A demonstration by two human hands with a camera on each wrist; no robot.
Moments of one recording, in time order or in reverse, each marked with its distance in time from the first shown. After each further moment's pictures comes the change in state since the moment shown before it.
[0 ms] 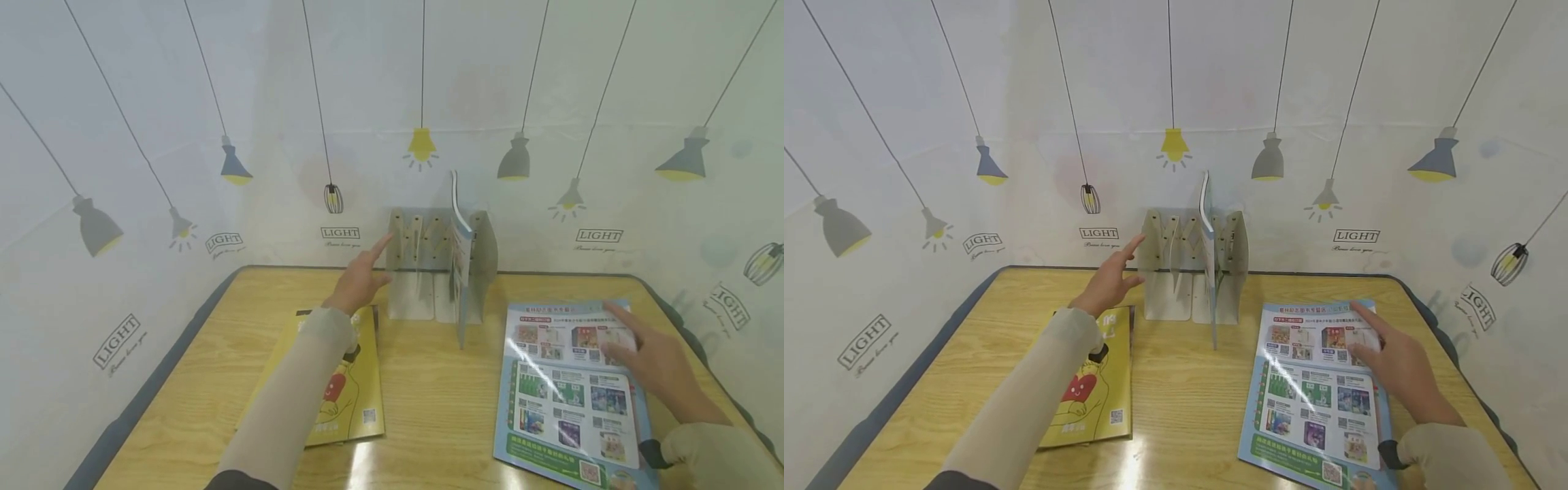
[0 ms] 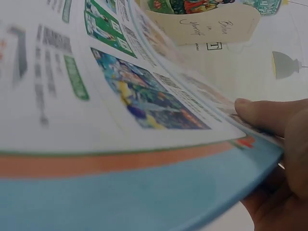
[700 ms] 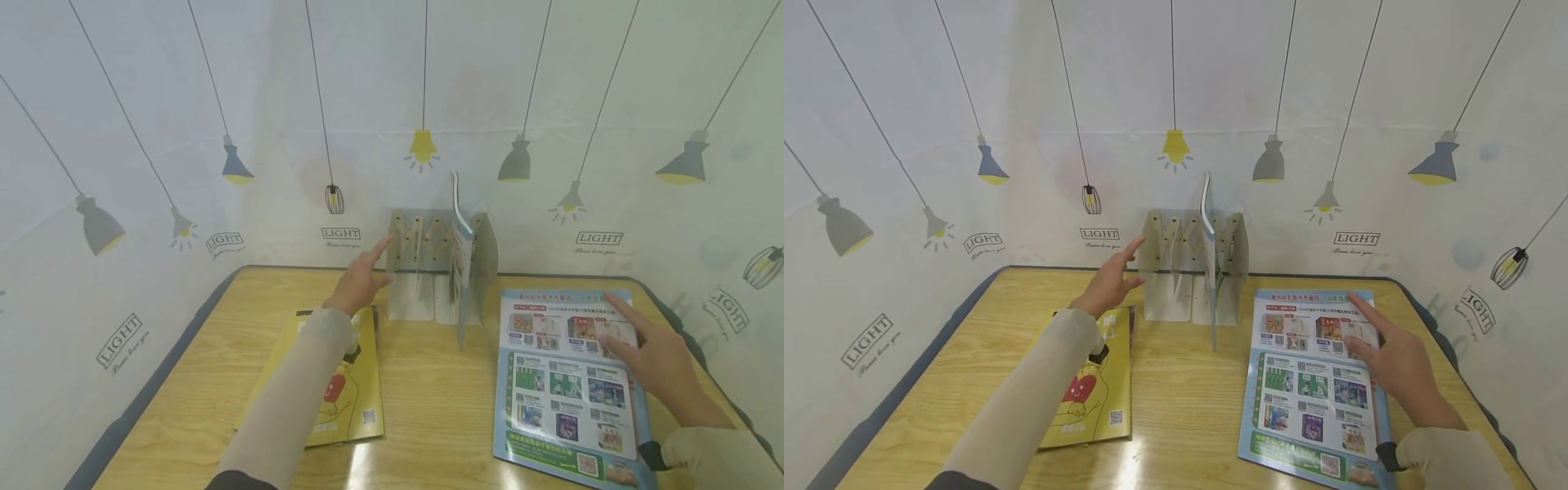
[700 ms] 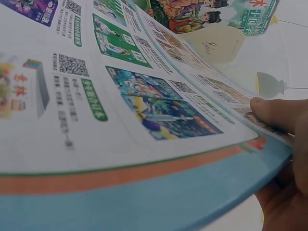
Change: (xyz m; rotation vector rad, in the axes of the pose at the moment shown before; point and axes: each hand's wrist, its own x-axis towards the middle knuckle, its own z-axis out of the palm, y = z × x) left_hand 0.000 -0.002 0.000 0.006 0.001 0.005; right_hand -0.004 -0.024 -0.014 -0.004 0.180 -0.136
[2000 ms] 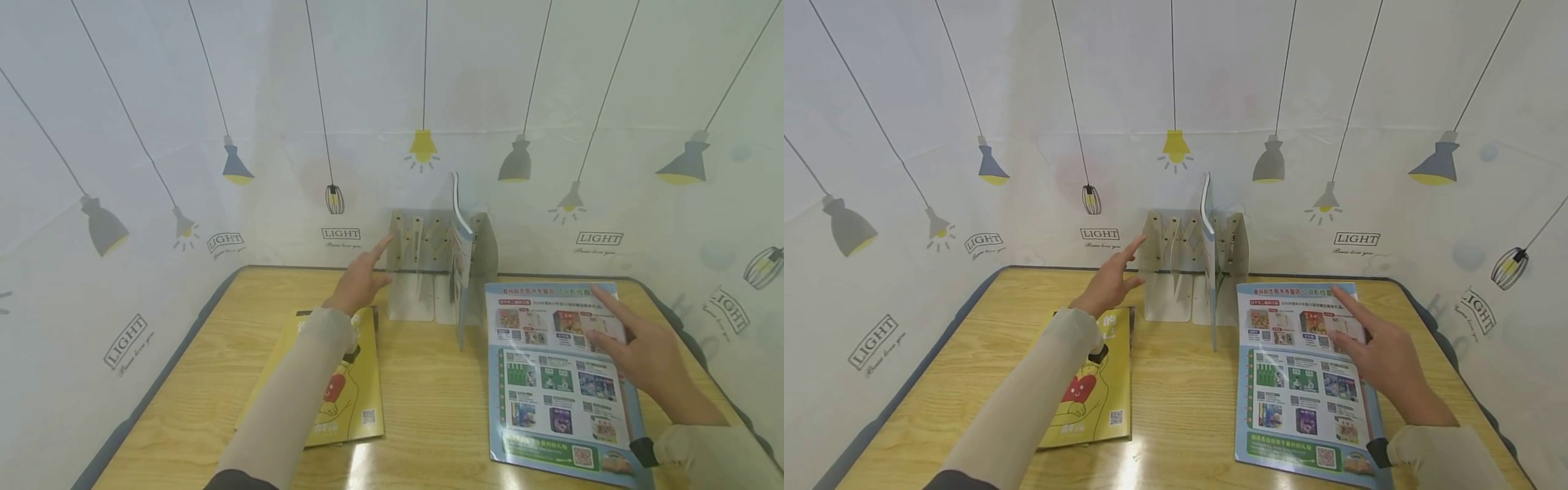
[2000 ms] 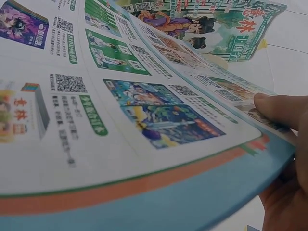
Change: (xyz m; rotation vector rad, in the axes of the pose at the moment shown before) left_hand -0.001 0.005 -0.003 0.041 -0.014 -0.003; right_hand 0.004 -0.025 -0.002 0.059 0.087 -0.183
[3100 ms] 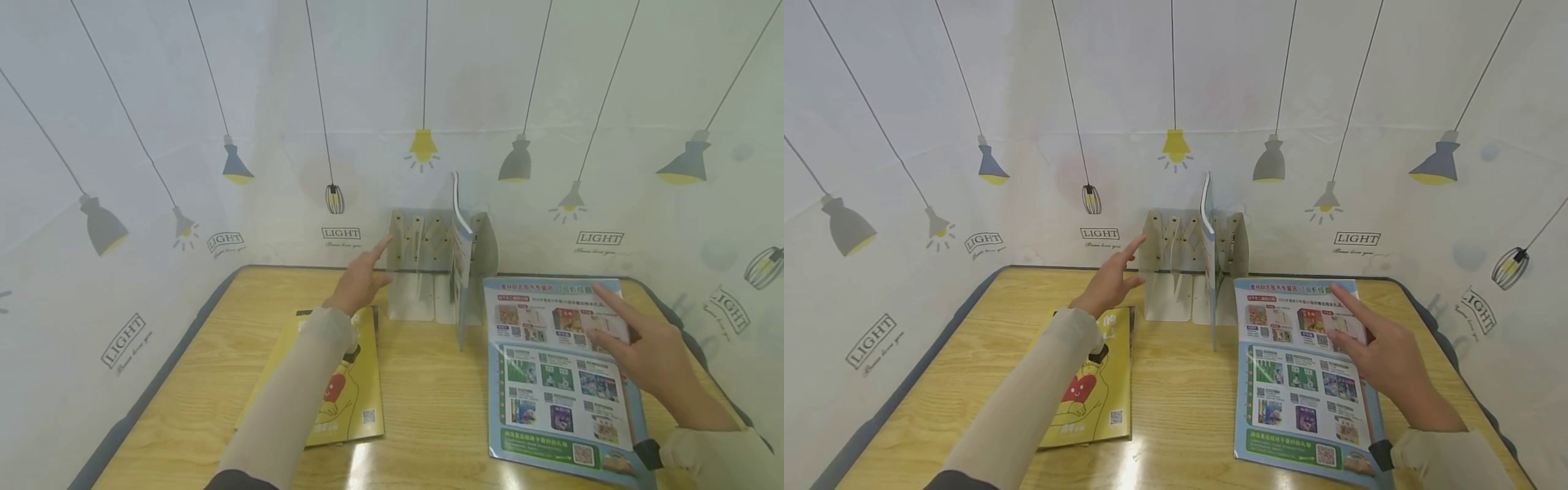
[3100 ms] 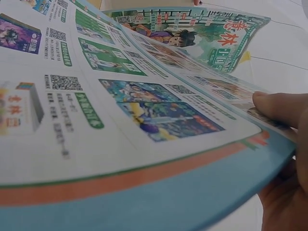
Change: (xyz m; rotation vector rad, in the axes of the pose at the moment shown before) left_hand 0.001 -0.002 0.000 -0.009 -0.006 -0.006; right_hand 0.002 -0.014 -0.012 0.024 0.057 -0.075
